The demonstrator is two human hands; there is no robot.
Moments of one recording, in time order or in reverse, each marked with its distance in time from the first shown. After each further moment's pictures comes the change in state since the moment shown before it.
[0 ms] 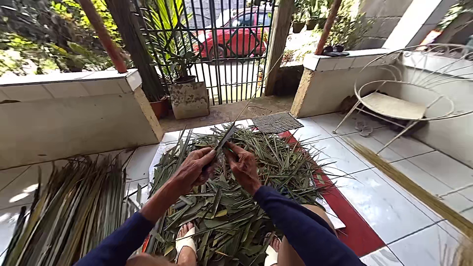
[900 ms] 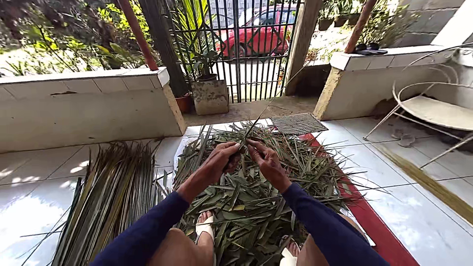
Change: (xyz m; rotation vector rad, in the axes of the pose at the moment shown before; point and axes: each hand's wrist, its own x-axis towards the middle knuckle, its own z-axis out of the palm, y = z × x) left_hand 0.007 0.001 0.005 -0.133 0.032 -0.025; right_hand 0.005 0.005 -0.014 0.327 -0.183 0.015
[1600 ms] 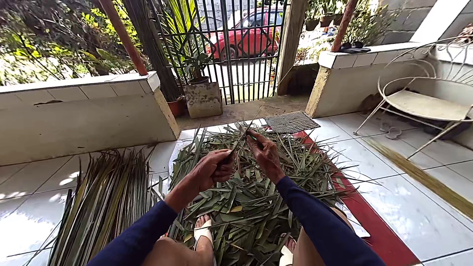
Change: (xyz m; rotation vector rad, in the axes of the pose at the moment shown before) left_hand -0.015 0.000 -0.005 -0.226 -0.253 -0.106; right_hand 0.014 -0.006 -0.011 -0.180 0.259 -0.022
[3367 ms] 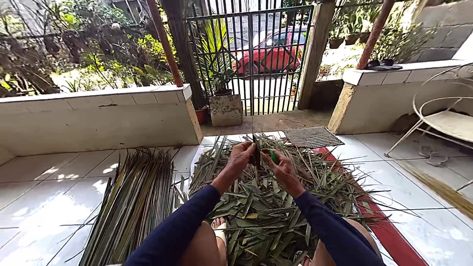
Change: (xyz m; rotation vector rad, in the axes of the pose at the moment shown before) left_hand 0.033 -0.003 0.004 0.281 0.501 0.362; right_hand -0.022 -0.003 0.008 0.136 -0.192 0.007
